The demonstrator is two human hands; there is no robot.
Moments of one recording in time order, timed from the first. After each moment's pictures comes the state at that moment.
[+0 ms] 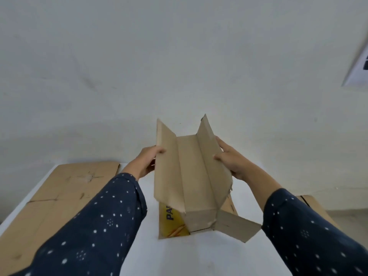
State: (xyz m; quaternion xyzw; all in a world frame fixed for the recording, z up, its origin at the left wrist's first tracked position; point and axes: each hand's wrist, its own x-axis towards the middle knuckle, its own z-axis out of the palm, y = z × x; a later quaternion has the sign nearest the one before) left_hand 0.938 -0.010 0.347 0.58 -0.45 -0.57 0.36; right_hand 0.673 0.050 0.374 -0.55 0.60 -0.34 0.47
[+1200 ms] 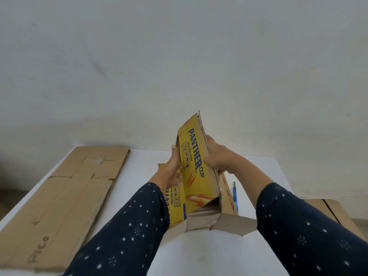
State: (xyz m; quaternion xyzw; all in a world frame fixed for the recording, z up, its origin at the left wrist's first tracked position) left_hand 0.851 0.025 0.294 0.59 -0.33 -0.66 0.31; right_hand 0.688 0.051 0.381 -0.66 0.63 -0.12 0.39
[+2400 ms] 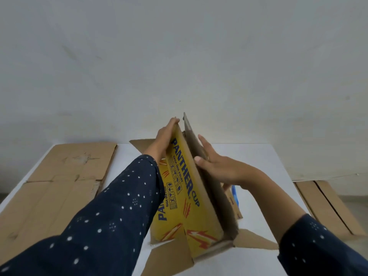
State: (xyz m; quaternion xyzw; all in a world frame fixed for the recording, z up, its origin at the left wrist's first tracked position) left_hand 0.858 -0.069 0.305 0.61 -0.44 -0.55 0.37; right_hand 0.679 0.068 0.365 -0.66 0.58 -0.11 0.46
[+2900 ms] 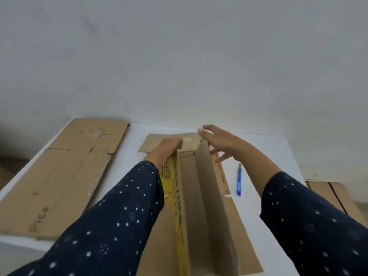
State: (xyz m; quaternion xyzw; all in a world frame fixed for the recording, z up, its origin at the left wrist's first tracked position) left_hand 0.869 -0.001 0.264 0.71 -0.45 -0.49 0.24; right_hand 0.681 0.018 0.324 -0.62 0.61 -0.15 0.47
